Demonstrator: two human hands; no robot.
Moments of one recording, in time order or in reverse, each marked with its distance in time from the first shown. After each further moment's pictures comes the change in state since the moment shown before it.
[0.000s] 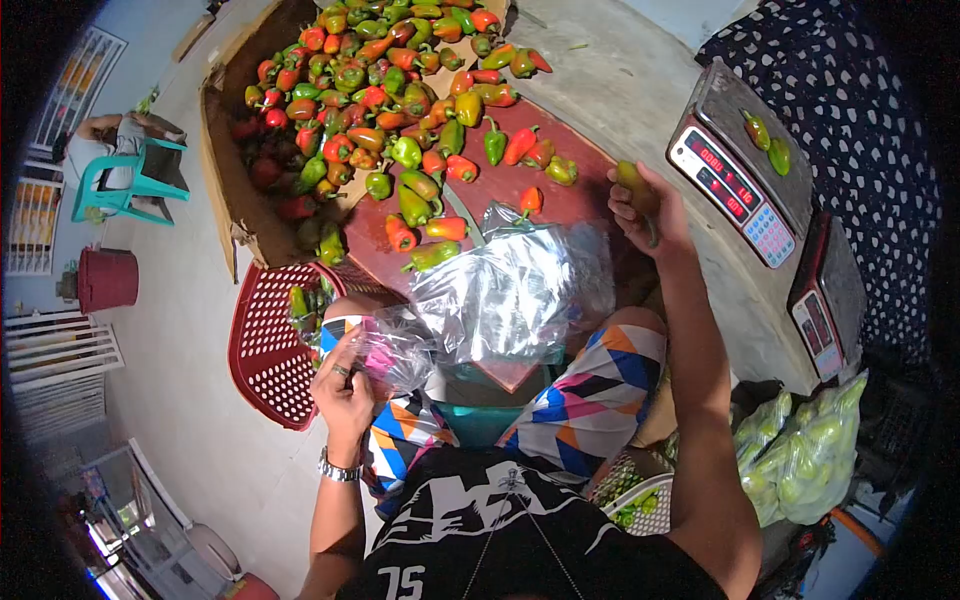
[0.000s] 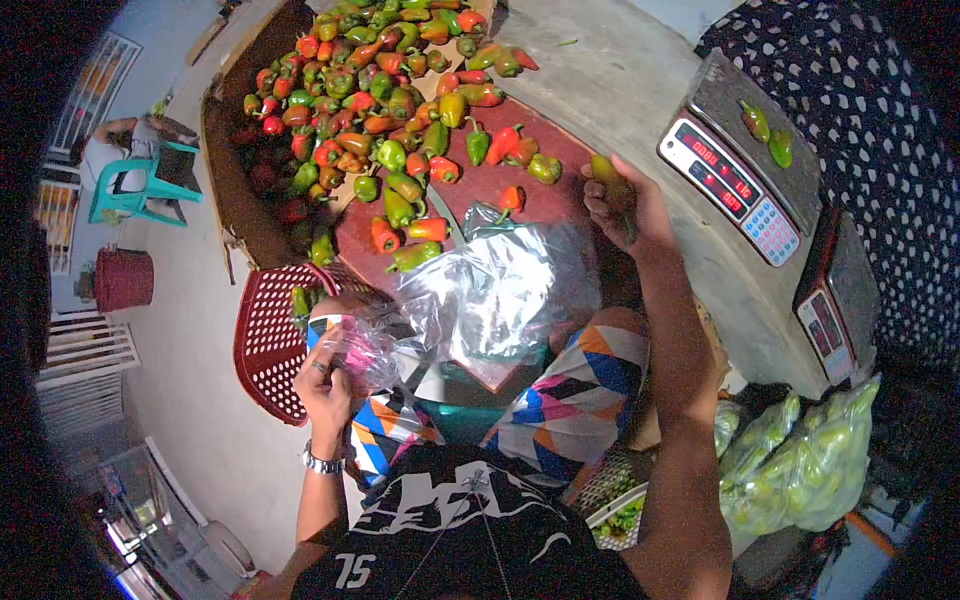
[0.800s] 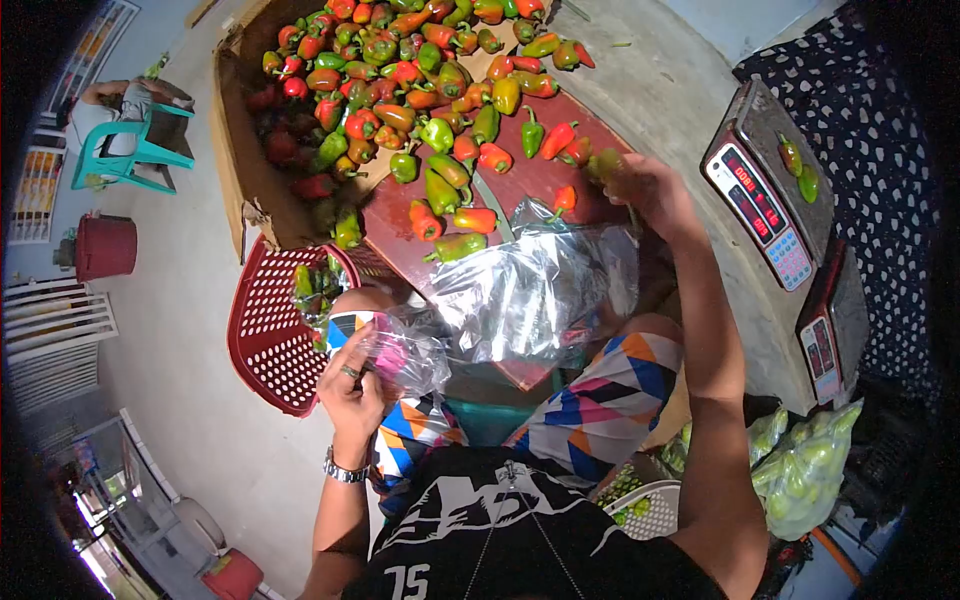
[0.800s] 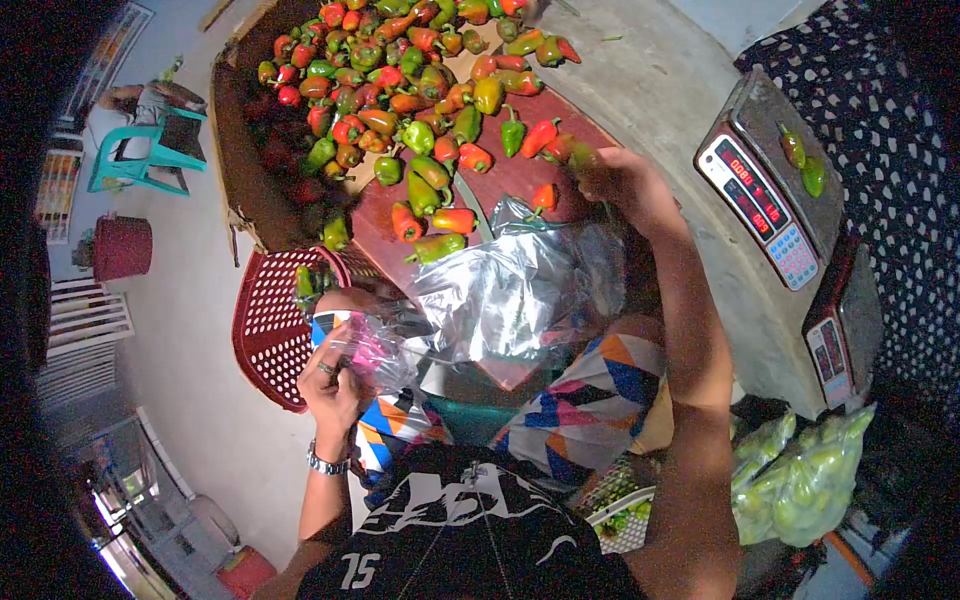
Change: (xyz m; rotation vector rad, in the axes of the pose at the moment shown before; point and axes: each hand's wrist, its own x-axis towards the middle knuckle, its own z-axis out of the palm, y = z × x) left_hand -0.003 -0.008 -0.005 0.059 0.069 -0.005; right_hand 0.054 0.009 0.022 -0.553 -0.030 -0.034
